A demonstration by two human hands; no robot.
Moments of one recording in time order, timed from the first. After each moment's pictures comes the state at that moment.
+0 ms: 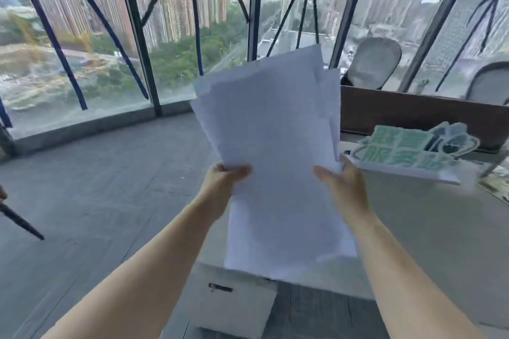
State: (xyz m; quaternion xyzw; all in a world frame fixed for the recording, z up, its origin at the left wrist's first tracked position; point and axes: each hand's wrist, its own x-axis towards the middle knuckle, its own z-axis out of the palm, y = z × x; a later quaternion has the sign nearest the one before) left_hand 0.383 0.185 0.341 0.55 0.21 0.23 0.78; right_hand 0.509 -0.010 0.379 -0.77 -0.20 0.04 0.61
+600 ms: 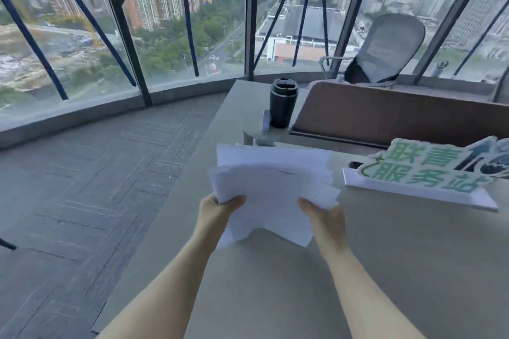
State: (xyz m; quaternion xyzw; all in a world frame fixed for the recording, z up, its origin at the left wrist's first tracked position) left_hand 0.552 0.229 0.251 0.58 0.35 0.24 0.69; right_hand 0.669 0.053 0.280 -0.70 -0.10 0.17 0.69
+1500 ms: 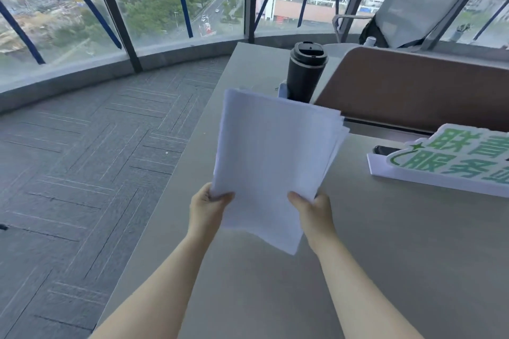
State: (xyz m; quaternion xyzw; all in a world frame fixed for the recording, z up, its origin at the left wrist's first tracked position) left_hand 0.578 0.311 0.160 0.62 0.41 0.23 0.63; right_hand 0.703 0.145 0.204 -0.73 -0.06 0.24 0.64
